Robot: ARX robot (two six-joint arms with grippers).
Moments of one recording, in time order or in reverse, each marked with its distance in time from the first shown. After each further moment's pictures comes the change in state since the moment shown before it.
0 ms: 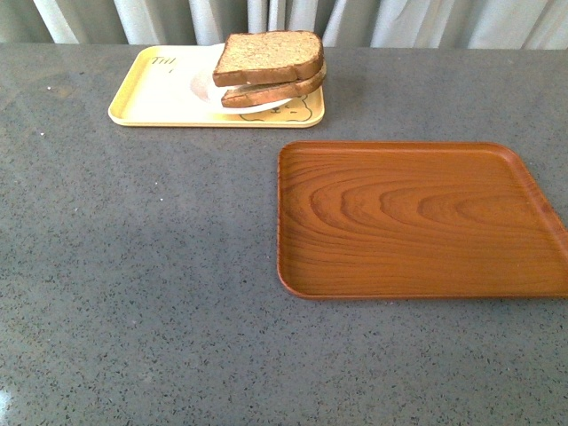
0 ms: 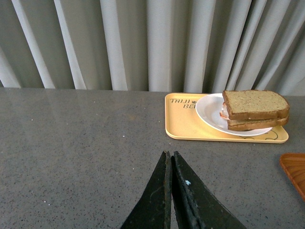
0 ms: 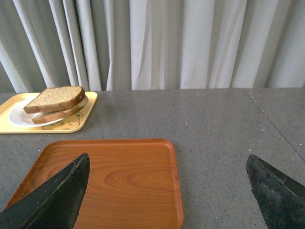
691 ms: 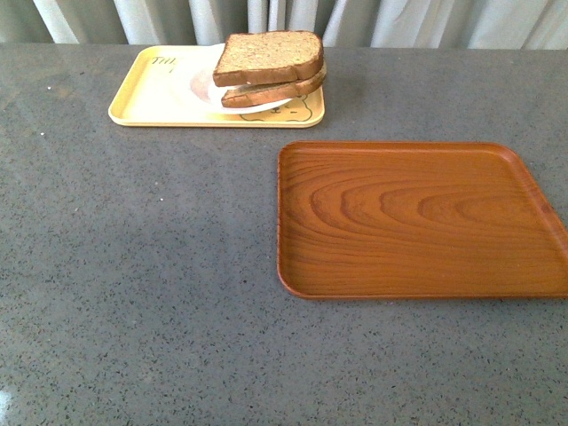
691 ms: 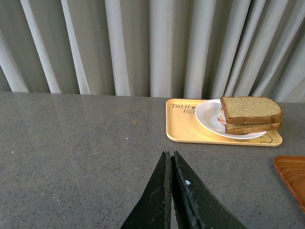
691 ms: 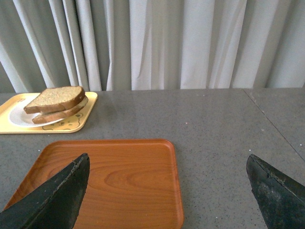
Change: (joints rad) left arm 0.000 -0.372 -0.001 -0.354 0.000 0.000; right arm 0.000 0.000 0.000 0.000 0.000 0.000
